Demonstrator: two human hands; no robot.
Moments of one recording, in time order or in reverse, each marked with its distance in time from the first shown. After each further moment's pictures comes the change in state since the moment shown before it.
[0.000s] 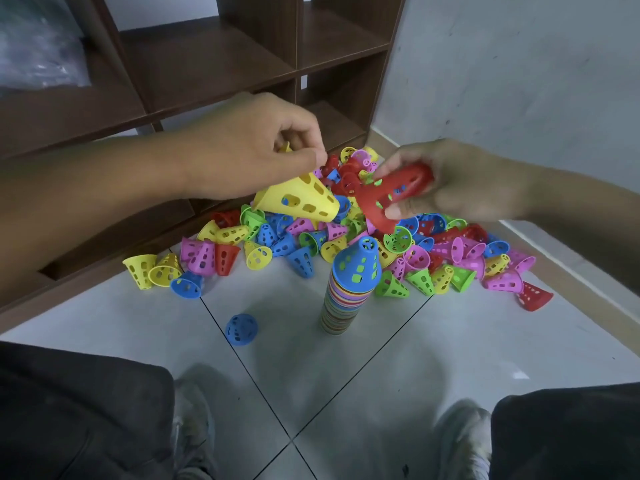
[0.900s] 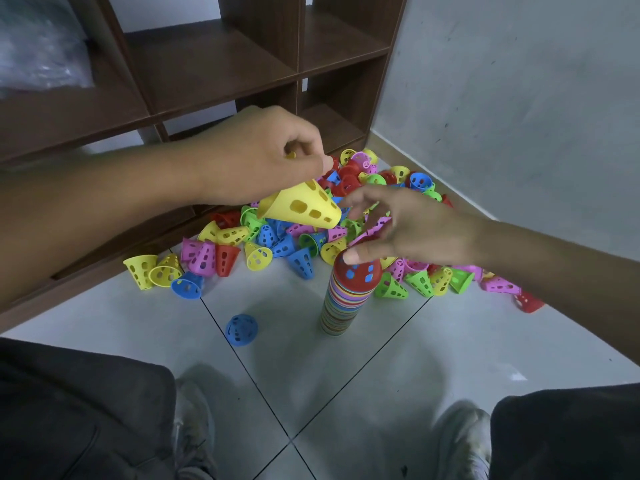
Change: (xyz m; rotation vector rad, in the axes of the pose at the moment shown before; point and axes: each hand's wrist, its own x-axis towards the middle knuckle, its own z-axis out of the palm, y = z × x) left_hand 0.005 -0.008 0.008 0.015 0.017 -0.045; right_hand -0.001 -0.010 0.056 0.113 -0.054 -0.055
